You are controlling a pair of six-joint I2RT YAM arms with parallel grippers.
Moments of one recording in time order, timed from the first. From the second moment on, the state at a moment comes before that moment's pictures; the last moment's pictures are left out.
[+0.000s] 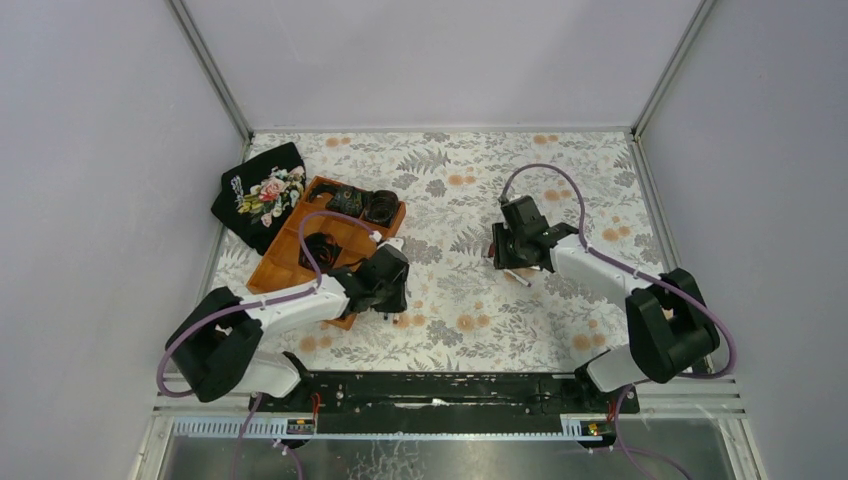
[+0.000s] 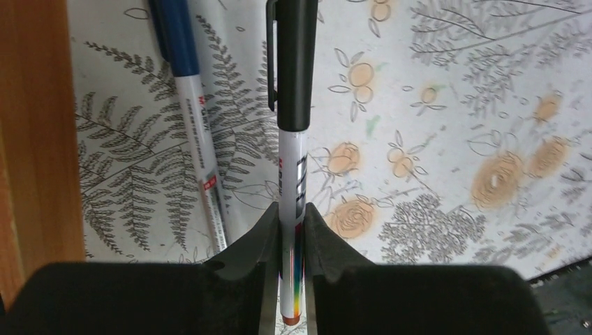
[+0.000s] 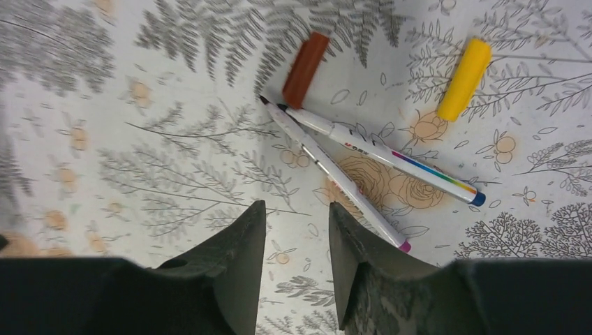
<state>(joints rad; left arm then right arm) -0.78 1.36 0.63 -0.27 -0.04 -0.67 0.50 1.44 0.89 -0.41 0.06 0.38</state>
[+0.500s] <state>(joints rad) -0.78 1.37 0.65 -0.32 -0.12 -0.69 0.50 1.62 0.91 -0.44 0.10 0.22</state>
